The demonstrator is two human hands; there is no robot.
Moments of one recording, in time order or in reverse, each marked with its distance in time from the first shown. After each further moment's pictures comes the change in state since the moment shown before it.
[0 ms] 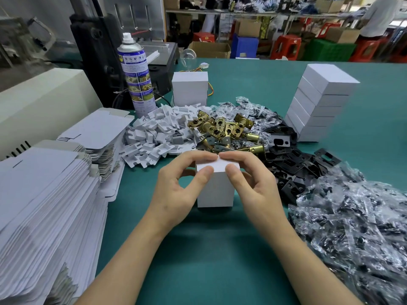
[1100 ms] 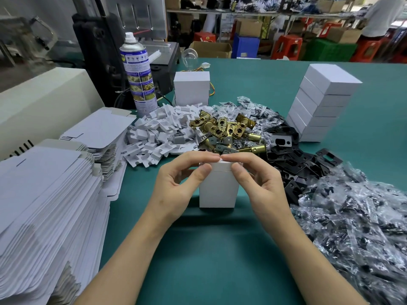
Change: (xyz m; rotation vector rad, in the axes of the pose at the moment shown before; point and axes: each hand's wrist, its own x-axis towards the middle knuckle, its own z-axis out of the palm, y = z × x) left_hand 0.004 -0.008 -0.005 -0.194 -0.040 0.002; right_hand 0.003 -0.002 -0.005 0.142 -0.054 -0.003
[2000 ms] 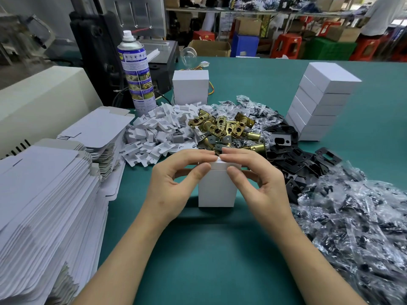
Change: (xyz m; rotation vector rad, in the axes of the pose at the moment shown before) left_hand 0.001 -0.002 -0.005 0.157 0.022 0.079; right_hand -0.001 0.003 -0.004 -0.213 0.030 -0.142
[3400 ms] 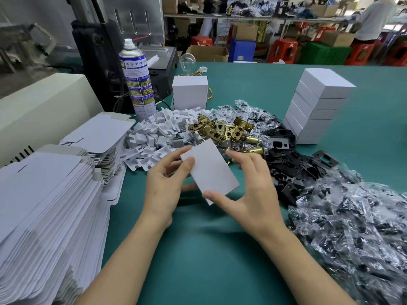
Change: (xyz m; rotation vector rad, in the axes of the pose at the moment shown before) left_hand 0.005 -0.010 0.005 -0.338 0.330 -0.455; right_hand -0.006 0.006 0.010 -0.543 0.011 0.030
